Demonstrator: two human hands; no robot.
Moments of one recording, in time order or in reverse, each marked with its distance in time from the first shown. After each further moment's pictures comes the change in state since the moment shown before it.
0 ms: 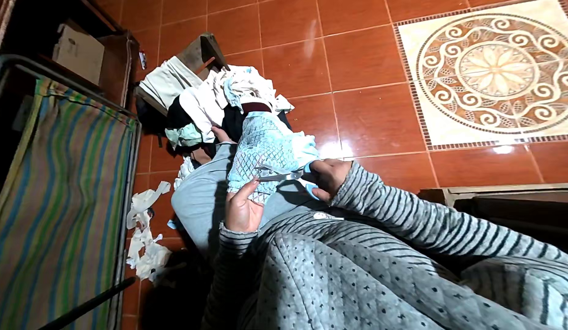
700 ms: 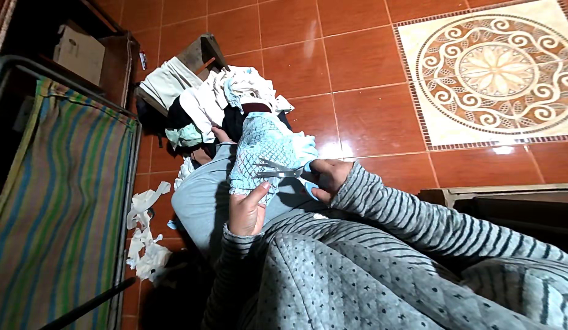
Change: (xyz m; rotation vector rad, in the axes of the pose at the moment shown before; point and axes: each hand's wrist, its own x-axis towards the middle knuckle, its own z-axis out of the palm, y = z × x) left_hand -0.008 -0.005 0.003 0.125 -0.061 0.100; right_hand 0.003 -0.015 -0.014 0.072 -0.093 0.102
